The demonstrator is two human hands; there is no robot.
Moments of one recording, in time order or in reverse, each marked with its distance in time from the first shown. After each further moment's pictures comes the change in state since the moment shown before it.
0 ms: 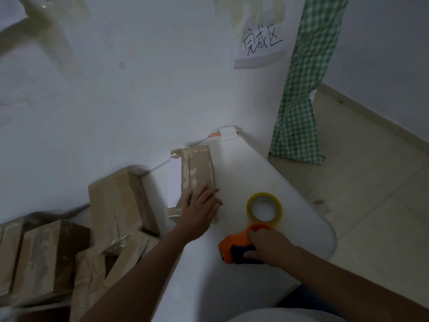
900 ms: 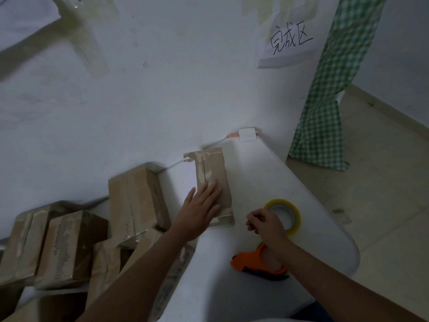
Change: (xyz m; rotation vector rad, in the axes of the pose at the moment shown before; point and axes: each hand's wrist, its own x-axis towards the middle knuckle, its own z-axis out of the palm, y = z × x) left_hand -0.007 -0.032 -0.020 0.049 -0.052 -0.059; right_hand 0.051 -0.018 -0.010 1.318 0.450 0.197
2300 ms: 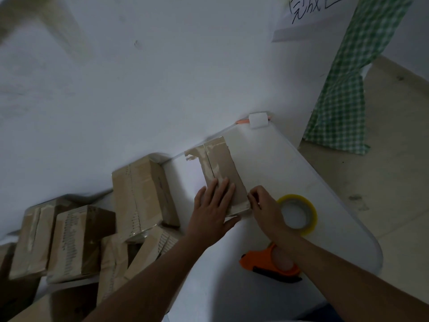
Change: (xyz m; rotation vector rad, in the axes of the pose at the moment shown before) left_hand 0.002 0.006 0.038 0.308 0.129 -0.004; right_hand 0.059 0.014 0.026 -0.376 0.034 -0.448
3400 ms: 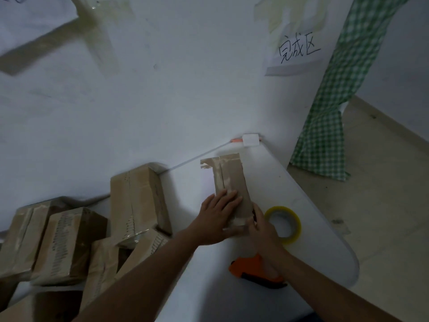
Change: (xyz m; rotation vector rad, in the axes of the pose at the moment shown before) left_hand 0.016 0.012 -0.029 -0.268 -0.166 0.137; right_hand -0.051 -0.044 -0.029 0.096 -0.085 0.235
